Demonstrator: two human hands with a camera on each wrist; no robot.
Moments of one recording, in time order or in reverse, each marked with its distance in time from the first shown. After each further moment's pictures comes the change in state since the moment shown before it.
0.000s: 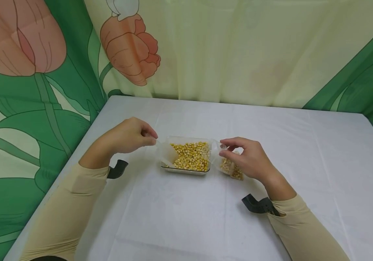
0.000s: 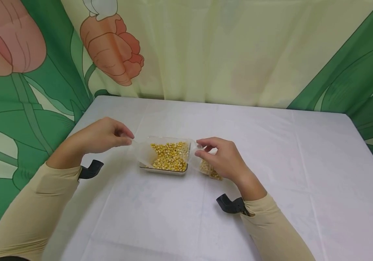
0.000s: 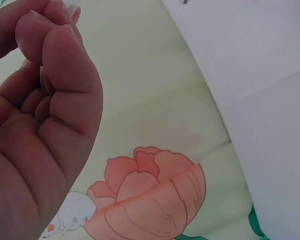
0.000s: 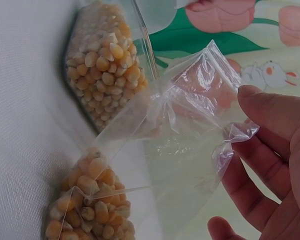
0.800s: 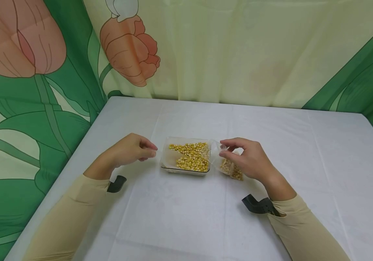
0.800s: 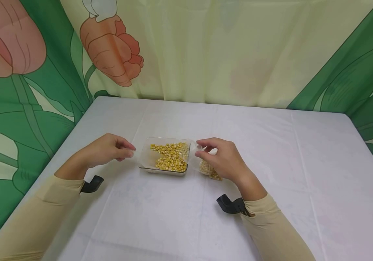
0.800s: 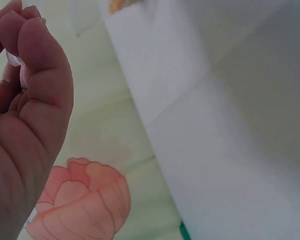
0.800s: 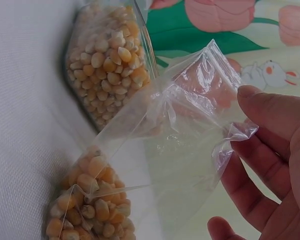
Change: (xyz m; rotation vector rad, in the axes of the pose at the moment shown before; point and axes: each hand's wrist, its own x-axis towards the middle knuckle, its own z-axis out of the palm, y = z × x) left_hand 0.007 -0.043 0.039 -0.249 -0.041 -0.092; right_hand -0.001 0.001 -0.001 0.006 0.001 -0.003
